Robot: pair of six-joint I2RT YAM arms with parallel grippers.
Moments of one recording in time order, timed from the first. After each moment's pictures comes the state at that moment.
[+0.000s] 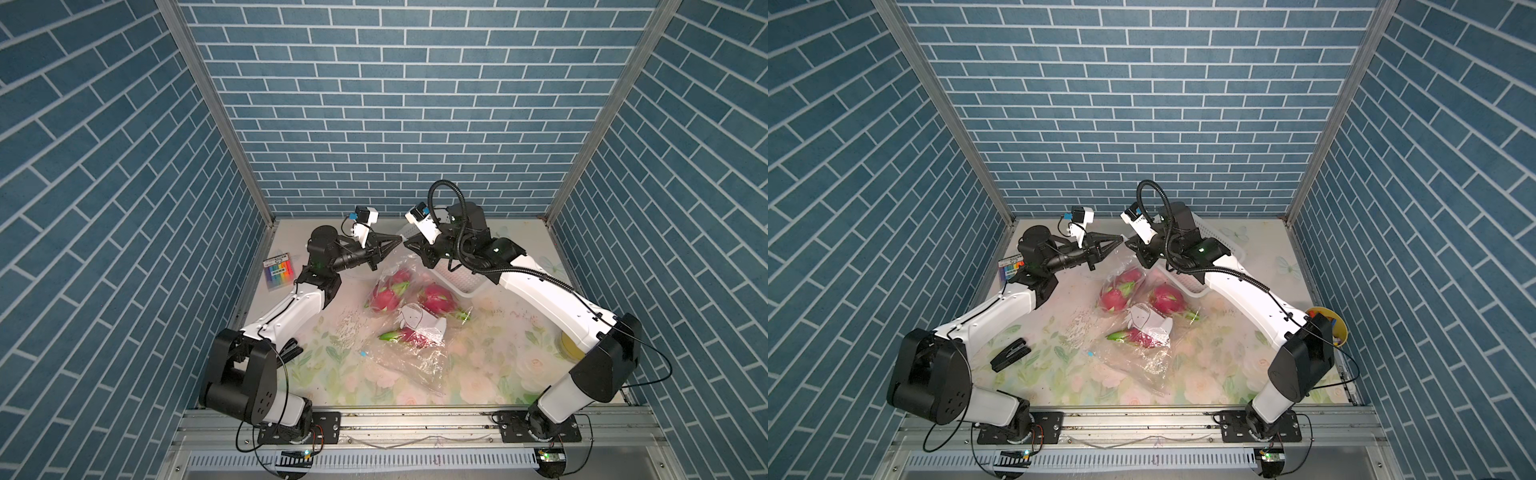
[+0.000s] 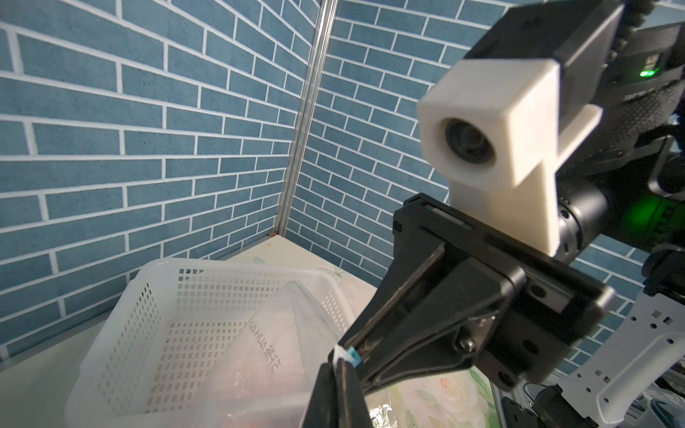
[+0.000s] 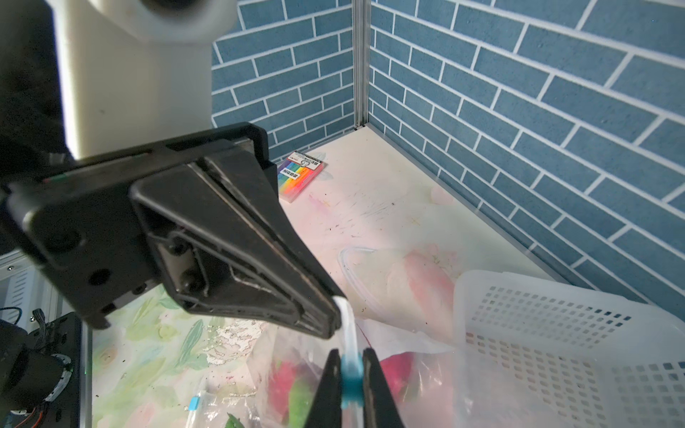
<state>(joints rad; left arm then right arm) -0.30 1.45 0.98 0.54 0.85 -0.35 0.71 1.61 1.56 -0.41 -0.35 -0.16</state>
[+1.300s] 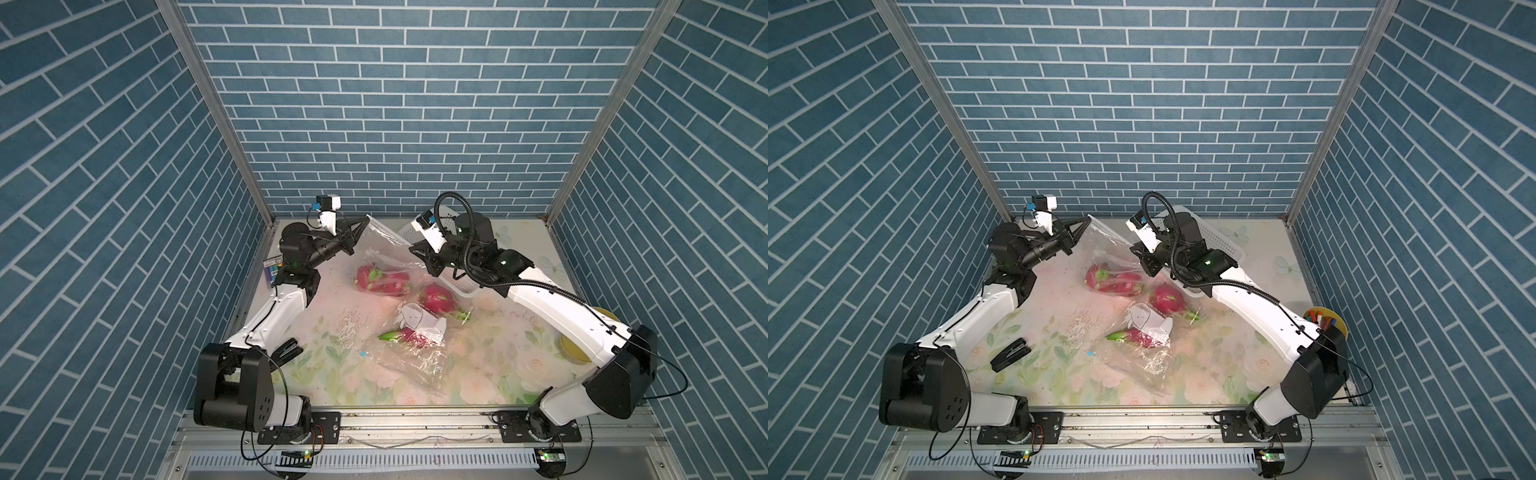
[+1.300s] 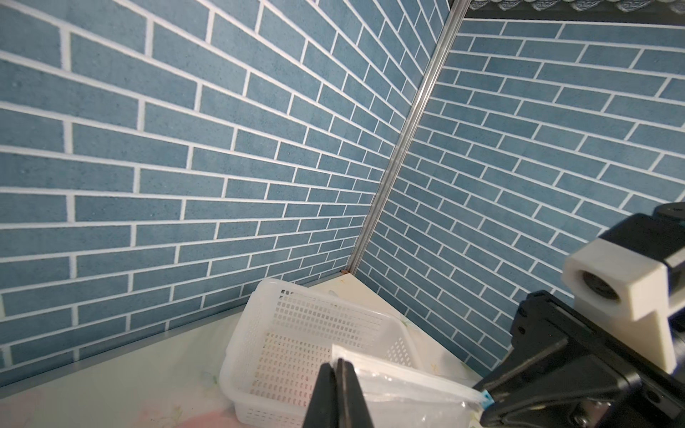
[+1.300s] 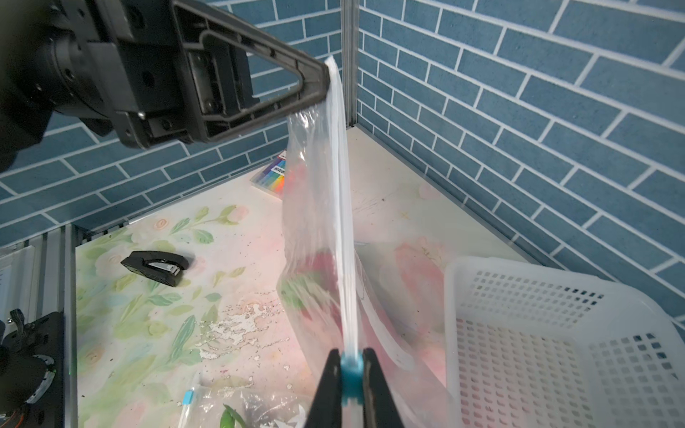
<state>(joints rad) -0.12 1.40 0.98 0.55 0.71 -0.42 0.72 1.49 1.40 -0.36 -0.27 -0.15</state>
